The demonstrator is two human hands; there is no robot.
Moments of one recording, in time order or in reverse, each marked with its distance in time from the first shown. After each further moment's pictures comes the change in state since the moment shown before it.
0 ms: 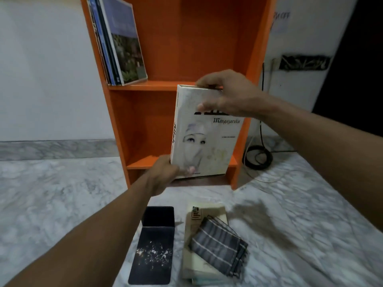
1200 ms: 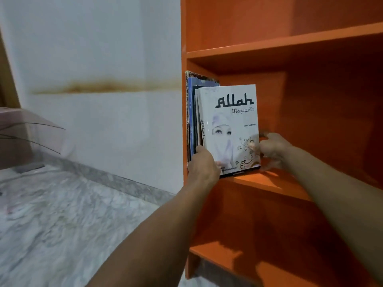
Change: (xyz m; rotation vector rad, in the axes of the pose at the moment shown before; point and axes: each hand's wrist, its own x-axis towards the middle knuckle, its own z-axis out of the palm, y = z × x) left_hand 0.111 0.180 -0.124 0.633 1.020 -0.007; right_hand 0.275 0.045 0.046 0.936 -0.159 0.465
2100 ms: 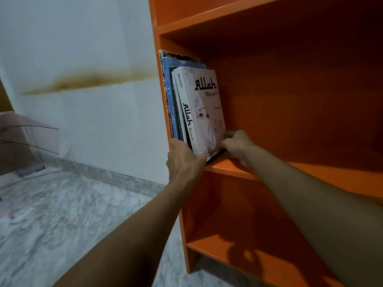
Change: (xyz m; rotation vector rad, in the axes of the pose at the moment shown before) left_hand 0.017 -0.011 0.020 -0.087 0.168 -0.088; right_hand 0.055 0.037 0.056 0.022 -0.069 -0.106
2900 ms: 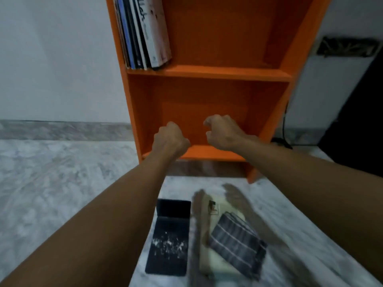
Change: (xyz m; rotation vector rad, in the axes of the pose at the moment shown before) left_hand -0.143 -0.101 -0.013 0.258 -0.657 0.170; right_hand -0.250 0.093 0.025 -1.061 0.157 0.061
